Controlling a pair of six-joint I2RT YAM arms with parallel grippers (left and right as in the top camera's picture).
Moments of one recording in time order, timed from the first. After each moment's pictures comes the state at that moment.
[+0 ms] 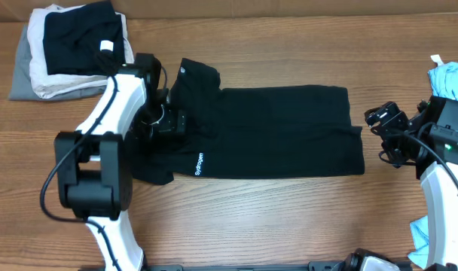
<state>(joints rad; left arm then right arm) -0.08 2.05 1.53 -1.14 0.14 -0.14 -0.34 1.30 0.95 -0.66 -0.31 0.65</state>
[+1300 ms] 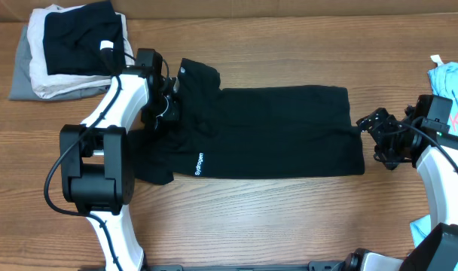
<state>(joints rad) -0.08 2.10 1.54 -0.92 0.21 -0.04 -0.34 1.45 0.95 -0.66 -0.32 0.60</state>
